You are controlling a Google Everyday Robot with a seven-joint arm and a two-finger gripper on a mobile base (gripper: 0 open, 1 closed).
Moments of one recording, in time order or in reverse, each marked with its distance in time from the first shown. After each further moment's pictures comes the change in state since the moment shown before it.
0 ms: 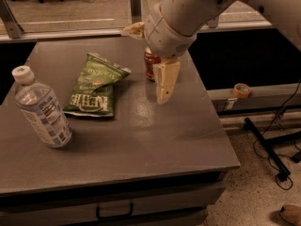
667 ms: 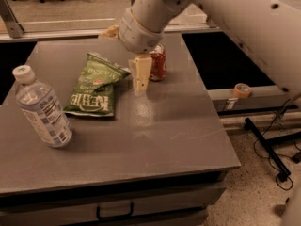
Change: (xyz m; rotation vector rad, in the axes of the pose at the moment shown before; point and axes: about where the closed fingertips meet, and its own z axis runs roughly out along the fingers) arm -0.010 -0.047 0.064 -0.083 -0.114 -0.050
